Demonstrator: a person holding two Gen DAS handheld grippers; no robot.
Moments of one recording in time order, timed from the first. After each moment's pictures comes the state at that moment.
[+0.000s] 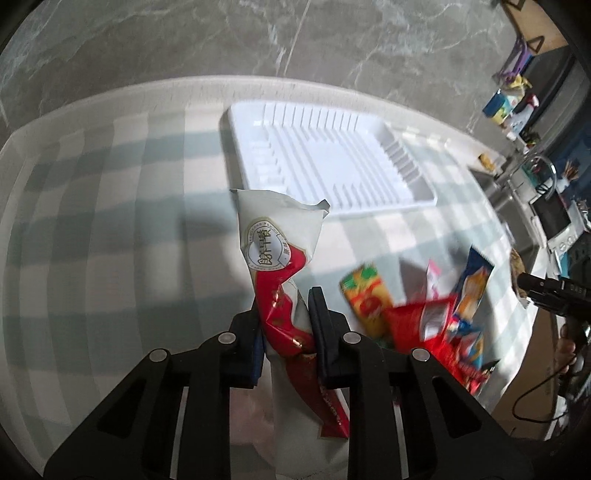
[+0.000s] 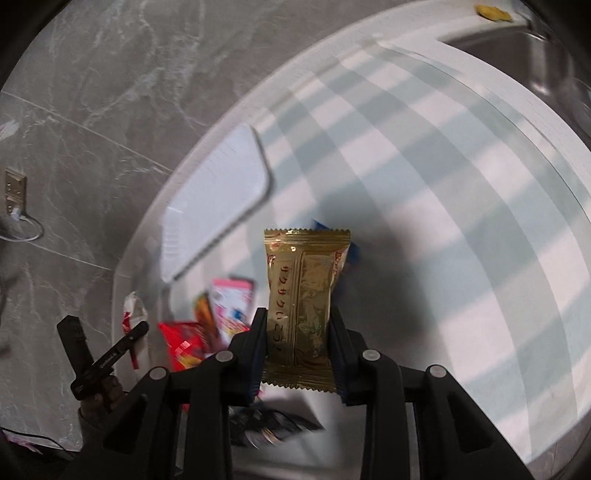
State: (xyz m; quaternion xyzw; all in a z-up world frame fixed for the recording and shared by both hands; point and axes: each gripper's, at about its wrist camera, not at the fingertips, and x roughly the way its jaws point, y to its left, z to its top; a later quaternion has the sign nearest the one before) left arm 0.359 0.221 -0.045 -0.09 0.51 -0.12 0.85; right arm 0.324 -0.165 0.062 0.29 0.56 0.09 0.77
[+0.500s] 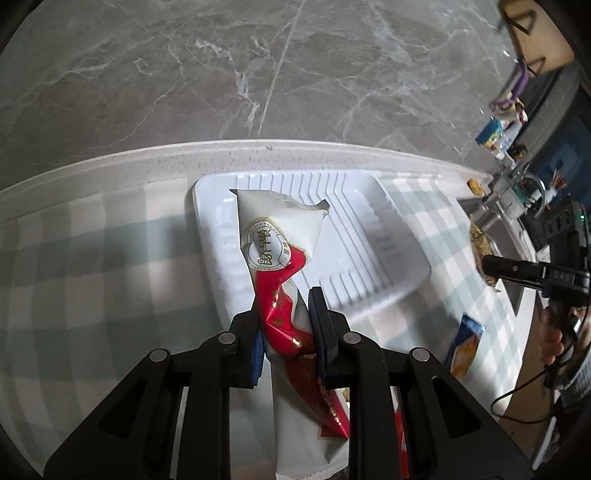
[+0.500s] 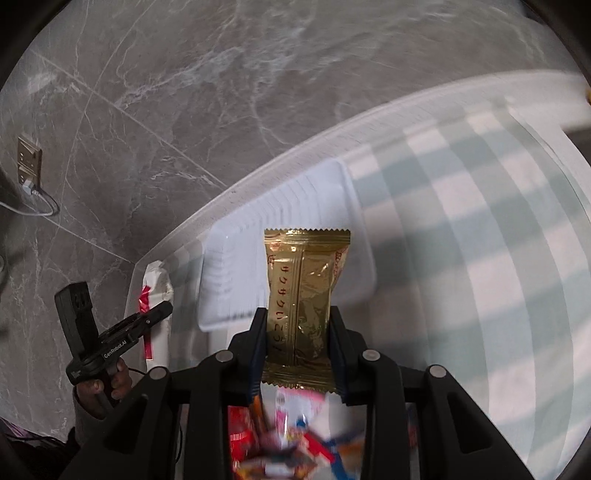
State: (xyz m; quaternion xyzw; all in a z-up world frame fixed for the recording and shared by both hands) left arm 0.478 0.211 -0.018 -0.09 0.48 -0.15 0.86; right arm 0.450 -0.106 0.053 0.22 0.53 0.18 0.80
